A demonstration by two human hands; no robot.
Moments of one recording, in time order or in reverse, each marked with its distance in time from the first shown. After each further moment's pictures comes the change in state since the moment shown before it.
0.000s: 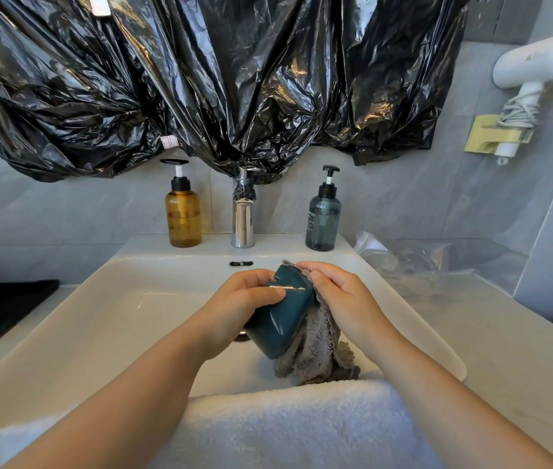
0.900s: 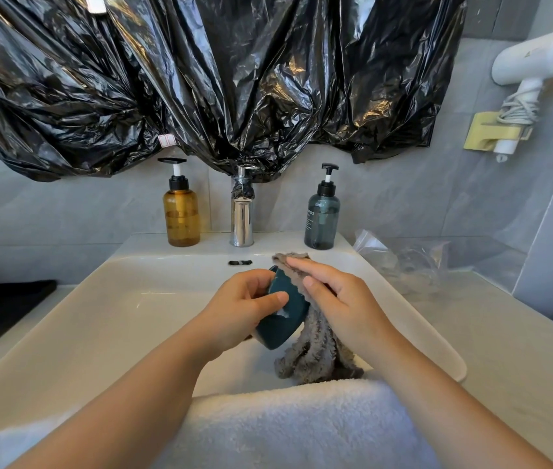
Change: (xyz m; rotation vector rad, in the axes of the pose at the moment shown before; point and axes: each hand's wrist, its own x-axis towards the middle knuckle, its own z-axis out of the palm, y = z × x) left_hand -0.007 0.006 0.008 0.196 0.023 0.065; right_hand -0.009 -0.004 -0.002 -0.210 -0.058 -0.170
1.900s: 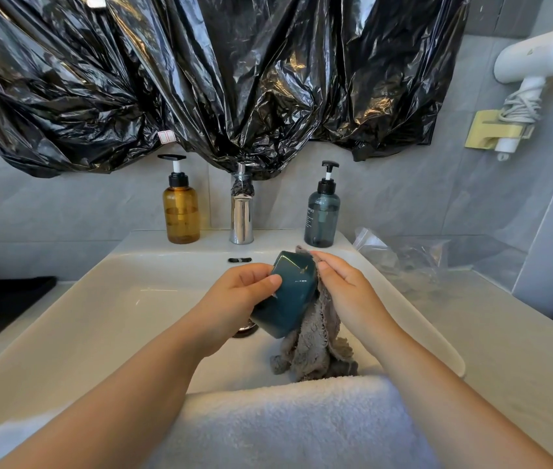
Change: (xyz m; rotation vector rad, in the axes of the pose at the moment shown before) left_hand 0.009 -0.011 -0.005 -0.205 0.036 -0.007; right_hand 0.014 0.012 0.001 0.241 0.120 0.194
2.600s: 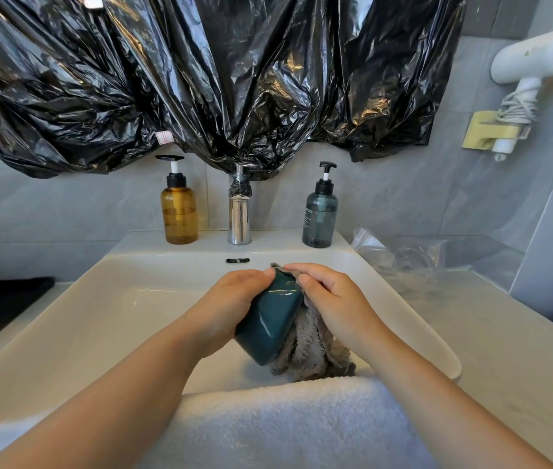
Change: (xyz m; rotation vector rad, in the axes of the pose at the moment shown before) left_hand -0.001 0.003 0.003 -0.037 0.004 -0.113; right_hand -0.009 -0.003 0.004 -0.103 -0.121 -0.082
